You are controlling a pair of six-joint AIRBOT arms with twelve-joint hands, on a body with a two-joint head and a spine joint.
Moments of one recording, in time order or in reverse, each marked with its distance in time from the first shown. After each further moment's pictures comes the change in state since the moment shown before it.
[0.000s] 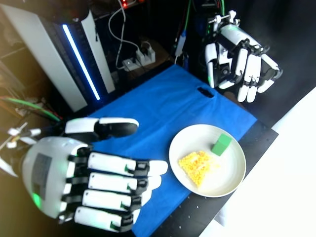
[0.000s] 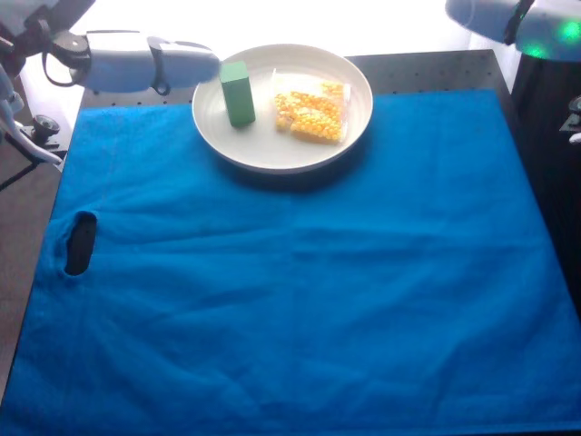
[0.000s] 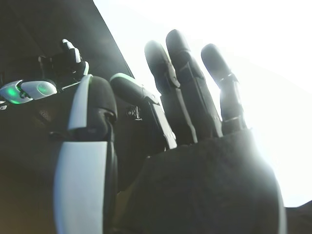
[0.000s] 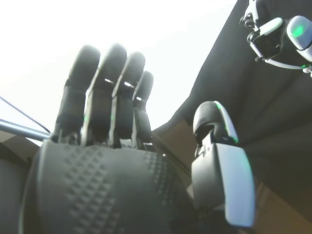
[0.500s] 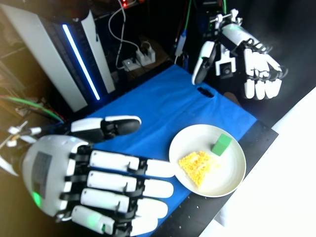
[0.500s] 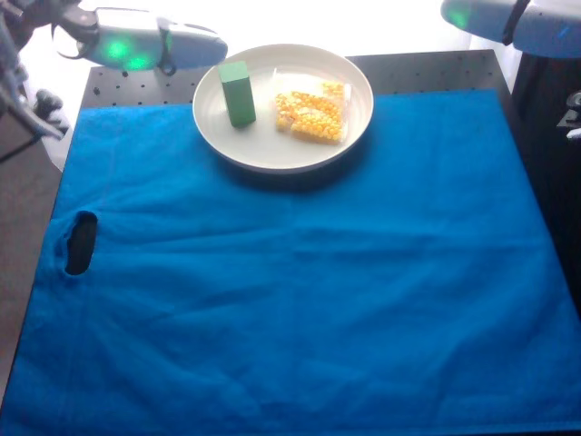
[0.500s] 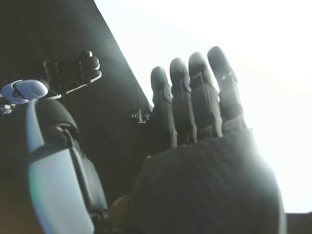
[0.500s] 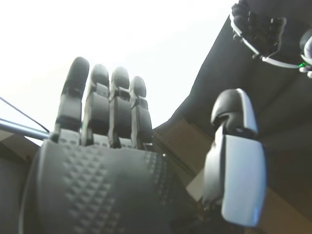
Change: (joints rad) left arm -0.115 -0.041 0.094 0.169 0.154 -0.100; right arm 0.007 -0.001 0.000 0.000 0.001 0.000
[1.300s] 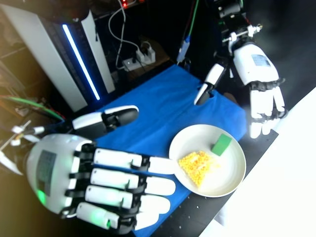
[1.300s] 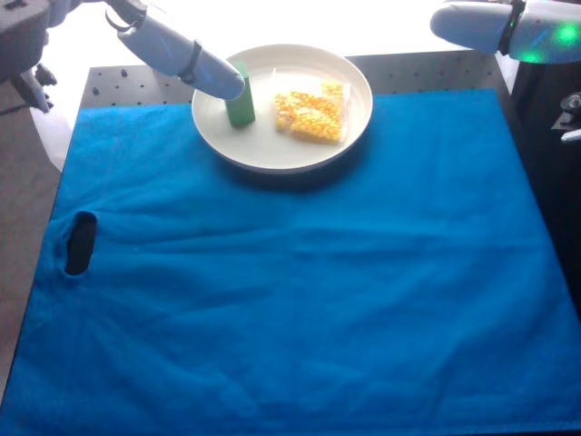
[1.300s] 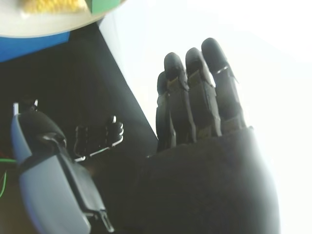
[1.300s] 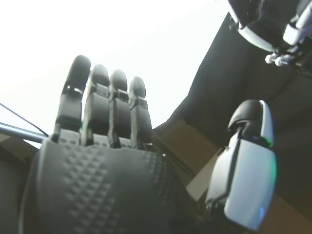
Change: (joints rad) left arm -0.173 -0.148 0.195 0.370 0.479 -0.113; right arm 0.000 -0.010 0.000 -0.007 0.000 0.000
